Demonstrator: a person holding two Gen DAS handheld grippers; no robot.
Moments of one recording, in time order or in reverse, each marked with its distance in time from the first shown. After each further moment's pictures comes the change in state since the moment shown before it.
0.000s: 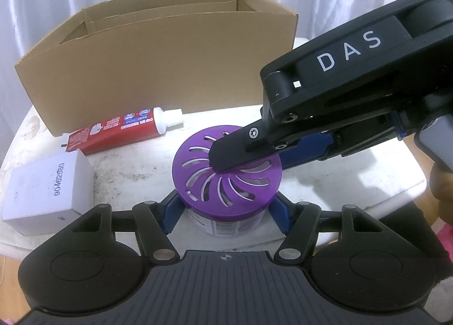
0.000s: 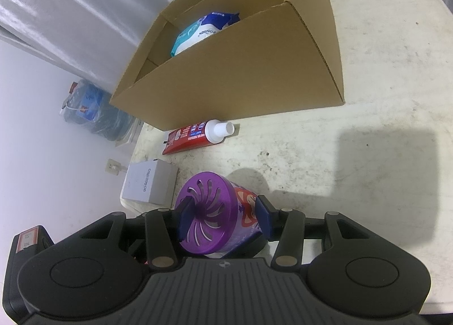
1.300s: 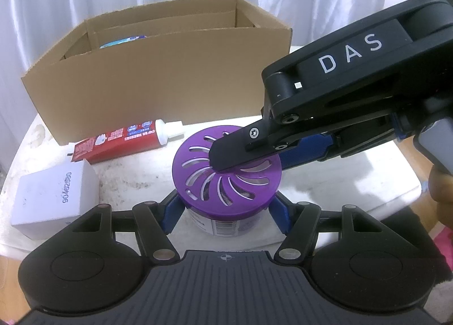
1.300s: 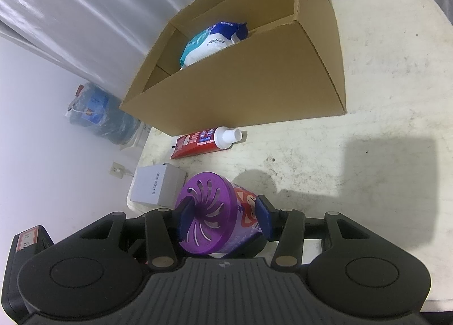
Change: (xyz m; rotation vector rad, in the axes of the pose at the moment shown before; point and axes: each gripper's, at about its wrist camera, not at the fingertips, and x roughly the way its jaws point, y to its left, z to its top) left arm -0.015 0.005 -0.001 0.030 -0.022 -0.006; right arm -0.010 0.006 -0.003 -0.018 -0.032 0.012
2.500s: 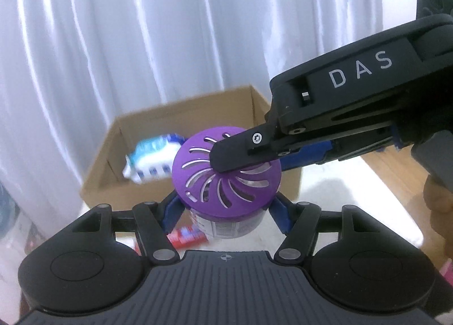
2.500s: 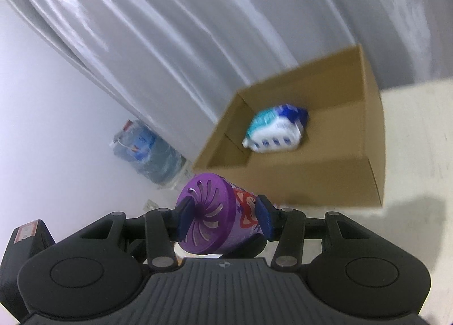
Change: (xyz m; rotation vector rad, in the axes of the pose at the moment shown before) left arm -0.061 0.005 0.073 0.125 -0.218 0.118; right arm -0.062 0.061 0.044 -0.166 -0.247 0.143
